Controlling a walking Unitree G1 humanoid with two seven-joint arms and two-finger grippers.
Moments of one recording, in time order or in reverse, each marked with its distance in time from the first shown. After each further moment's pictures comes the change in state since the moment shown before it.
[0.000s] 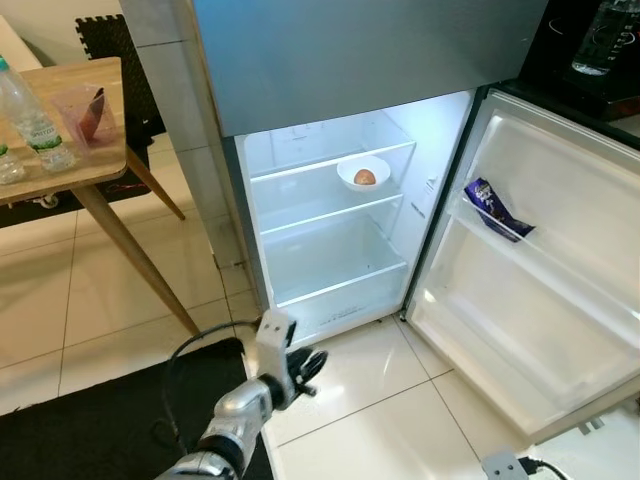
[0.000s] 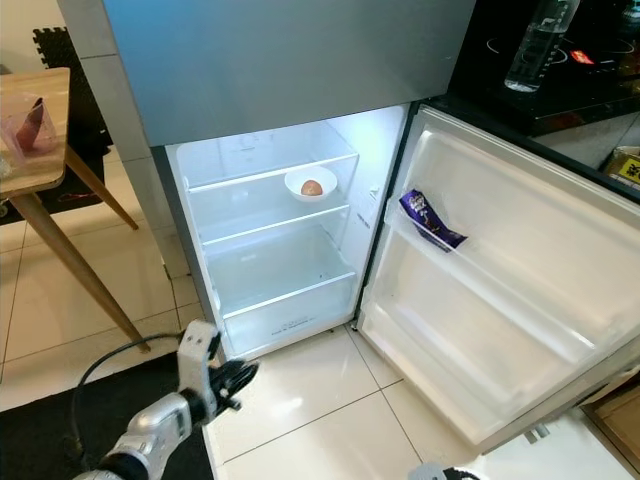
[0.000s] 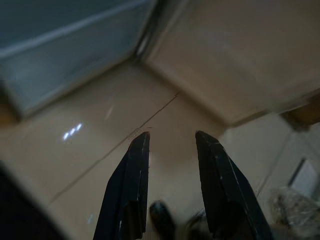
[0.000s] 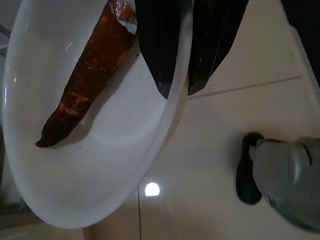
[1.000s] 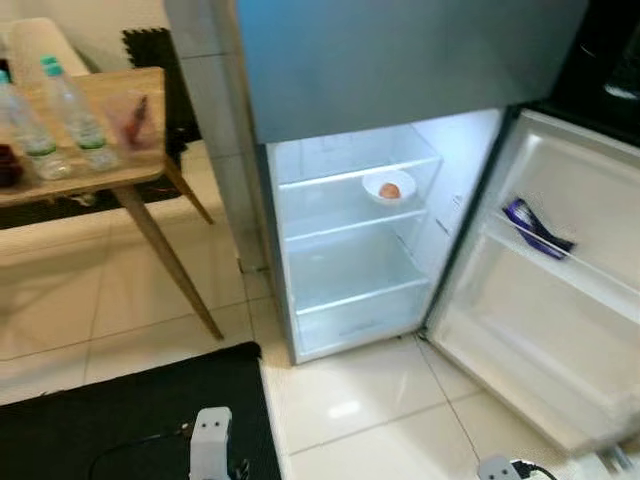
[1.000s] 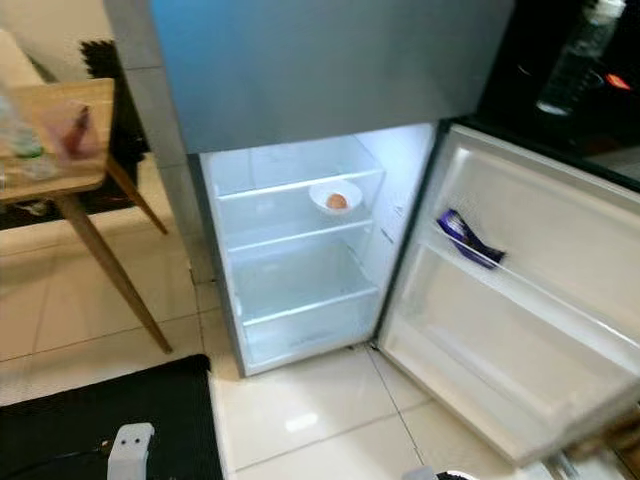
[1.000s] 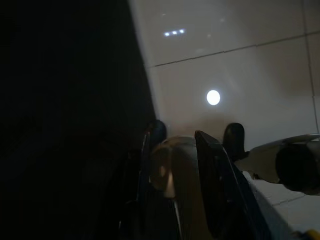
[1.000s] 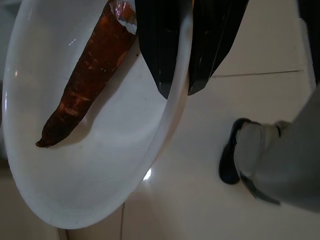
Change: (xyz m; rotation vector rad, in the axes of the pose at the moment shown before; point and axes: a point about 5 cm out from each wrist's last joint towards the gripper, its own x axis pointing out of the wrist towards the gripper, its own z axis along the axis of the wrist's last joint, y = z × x) left arm -0.063 0.036 -0.093 -0.144 0.322 0.407; right arm 0.000 0.006 0.000 -0.005 -0.008 0.039
